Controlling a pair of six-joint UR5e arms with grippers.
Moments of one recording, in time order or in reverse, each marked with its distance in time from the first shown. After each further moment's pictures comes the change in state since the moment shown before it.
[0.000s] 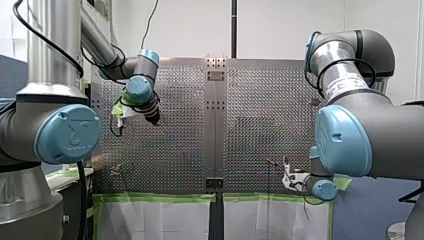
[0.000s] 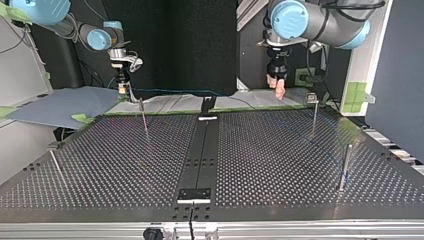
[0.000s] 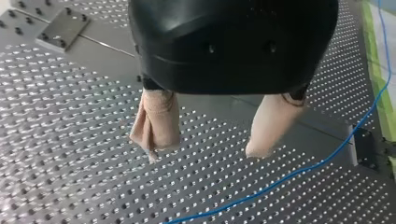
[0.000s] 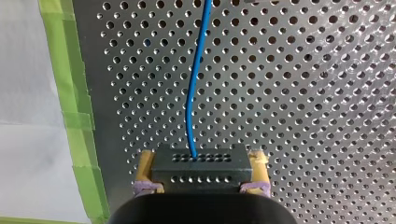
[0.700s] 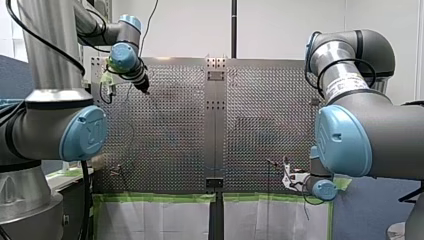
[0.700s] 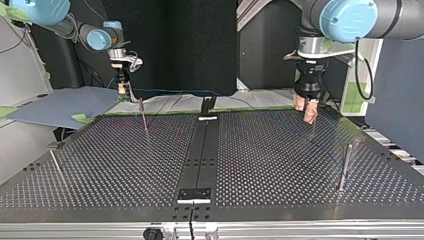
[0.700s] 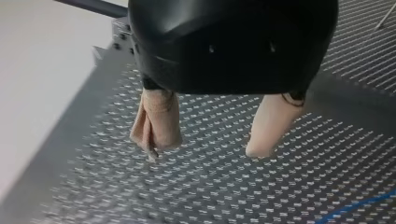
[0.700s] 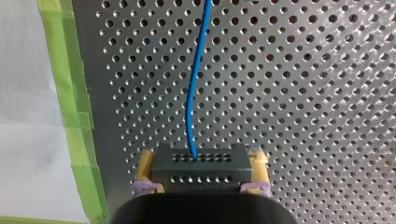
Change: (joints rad) left arm 0.208 0.207 0.137 -0.207 0.207 0.078; right arm -0.001 0.000 0.000 -0.002 -0.001 -0.004
